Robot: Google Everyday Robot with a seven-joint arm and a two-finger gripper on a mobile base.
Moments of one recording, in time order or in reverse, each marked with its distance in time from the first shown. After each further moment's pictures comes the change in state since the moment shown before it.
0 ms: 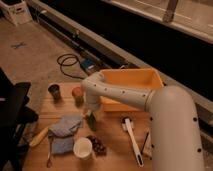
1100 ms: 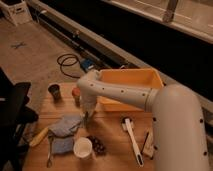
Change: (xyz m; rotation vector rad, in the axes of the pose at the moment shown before) arm -0.010 -0.034 -0.040 0.090 0.076 -0.023
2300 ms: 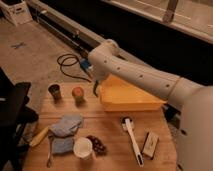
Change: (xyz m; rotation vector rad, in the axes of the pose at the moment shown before) arm 0.125 0.020 -0.177 0.221 0.329 0.144
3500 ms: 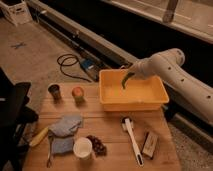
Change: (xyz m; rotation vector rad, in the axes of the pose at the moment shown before) arm 0.101 0.103 -0.062 0.286 0.056 0.248
